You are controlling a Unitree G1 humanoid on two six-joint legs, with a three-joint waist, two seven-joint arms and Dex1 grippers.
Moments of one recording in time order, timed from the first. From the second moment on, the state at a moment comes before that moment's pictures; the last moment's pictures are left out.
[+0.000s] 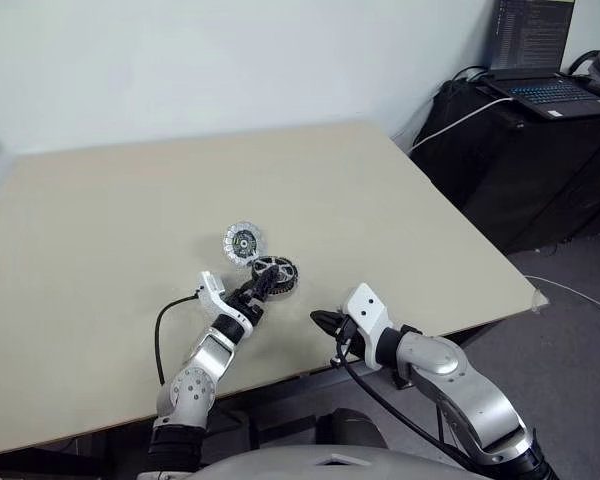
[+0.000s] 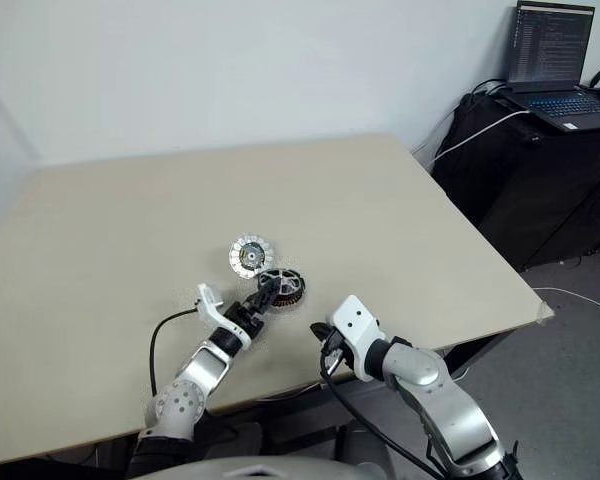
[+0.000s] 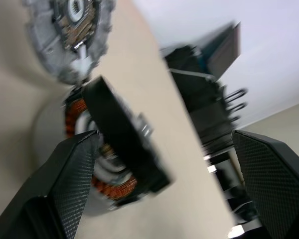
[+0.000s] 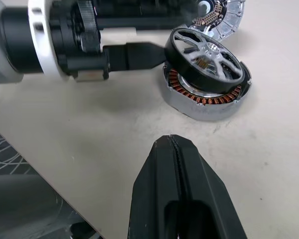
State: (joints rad) left arm 0.07 -0.06 -0.01 0.02 -0.72 0.35 -0.28; right arm 0.12 -0.45 0.31 -0.52 0.18 0.60 0.55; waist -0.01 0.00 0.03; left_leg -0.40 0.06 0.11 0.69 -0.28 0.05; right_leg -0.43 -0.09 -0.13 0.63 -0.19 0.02
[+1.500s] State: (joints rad) left arm 0.36 0.13 -0.13 -0.08 -0.09 -0.19 -0.34; right arm -0.26 -0.11 0.38 0.01 0.04 0.50 0.39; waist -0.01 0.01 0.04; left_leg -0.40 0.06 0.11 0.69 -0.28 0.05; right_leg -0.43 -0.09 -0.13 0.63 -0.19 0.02
